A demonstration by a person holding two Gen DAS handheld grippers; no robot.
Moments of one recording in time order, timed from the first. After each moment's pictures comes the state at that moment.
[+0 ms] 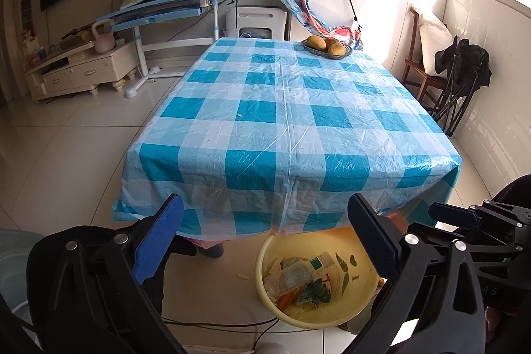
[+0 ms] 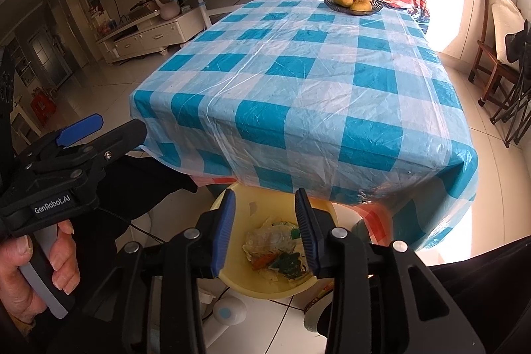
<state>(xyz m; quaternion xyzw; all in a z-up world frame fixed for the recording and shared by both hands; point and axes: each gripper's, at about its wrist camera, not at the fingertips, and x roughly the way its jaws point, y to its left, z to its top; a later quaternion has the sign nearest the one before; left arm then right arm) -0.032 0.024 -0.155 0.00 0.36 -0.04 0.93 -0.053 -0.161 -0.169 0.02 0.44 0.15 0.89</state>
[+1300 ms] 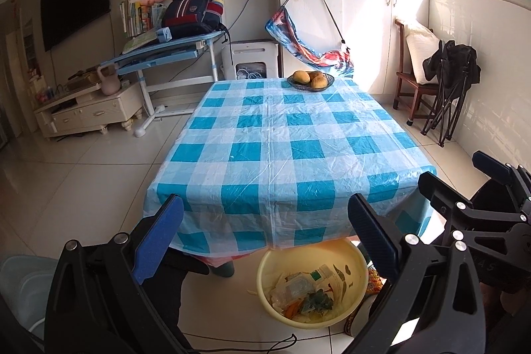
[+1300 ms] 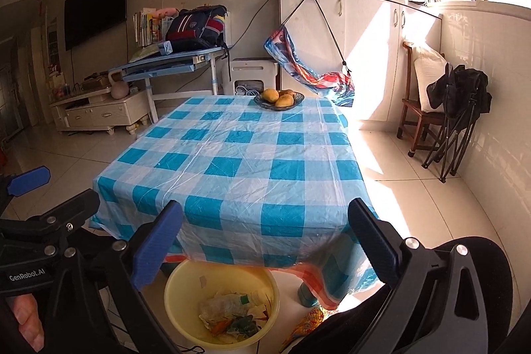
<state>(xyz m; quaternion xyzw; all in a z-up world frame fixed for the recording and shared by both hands) -0.086 -0.009 -0.092 0.05 0.30 -0.04 0.95 -0.099 -0.184 -0.112 0.02 0.26 0.00 0.97</state>
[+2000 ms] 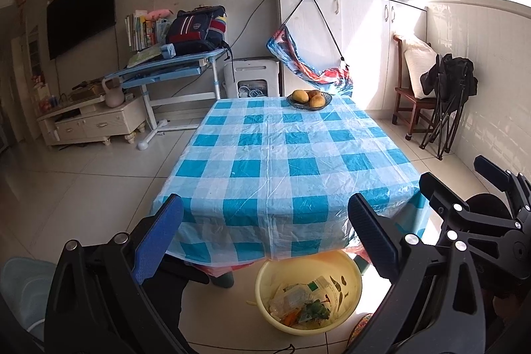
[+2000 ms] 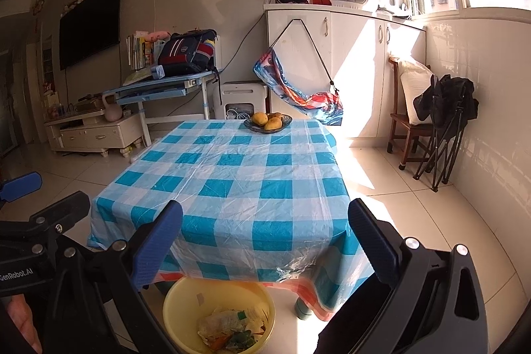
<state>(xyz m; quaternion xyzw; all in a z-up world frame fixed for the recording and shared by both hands) -0.108 -0.011 -0.073 0.04 0.26 -0.04 0.96 -0.118 -0.188 -0.100 0.02 0.20 -0.02 0.98</state>
